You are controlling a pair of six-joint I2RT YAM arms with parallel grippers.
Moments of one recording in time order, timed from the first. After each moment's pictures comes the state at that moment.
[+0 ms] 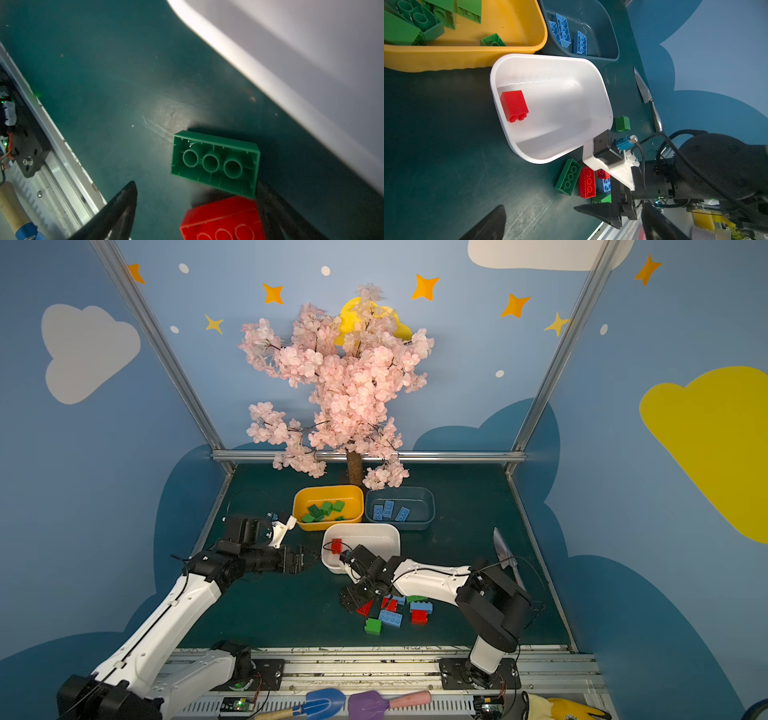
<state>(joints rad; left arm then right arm) -0.21 1.01 0.82 -0.66 0.62 -0.27 1.06 1.69 0.99 -0.35 -0.20 0.32</state>
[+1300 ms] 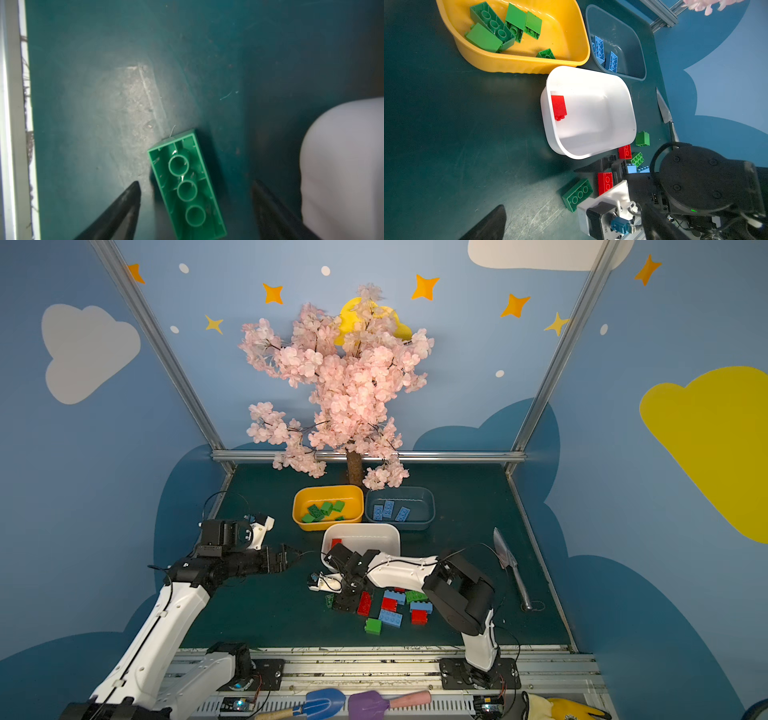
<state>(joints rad) -0.03 0.95 0.82 -0.77 0.60 -0.22 1.08 1.92 1.23 -0.48 -0.22 -0.48</state>
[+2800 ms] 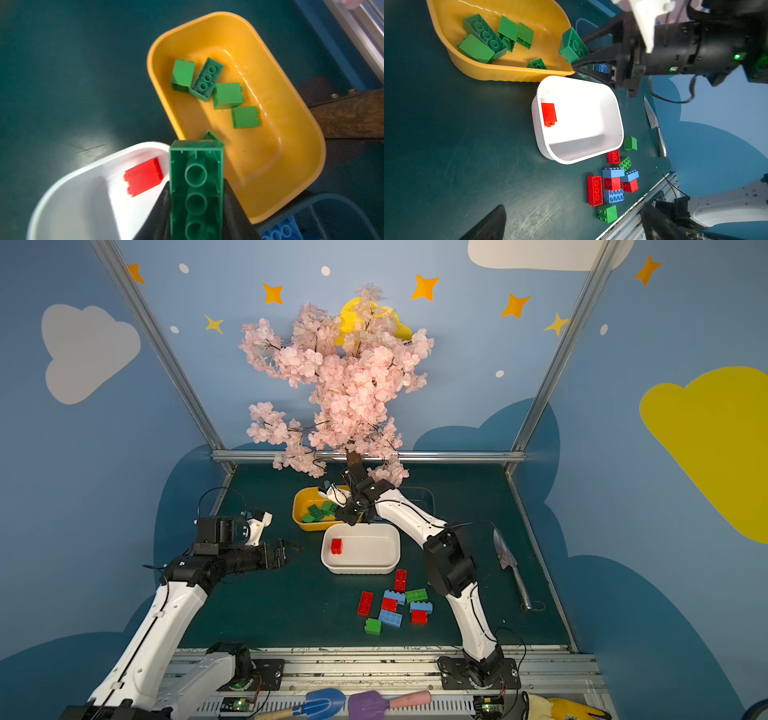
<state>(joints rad) -0.02 0.95 0.85 -0.76 0.64 -0.26 0.73 2.24 2.01 -0.67 -0.22 -0.47</state>
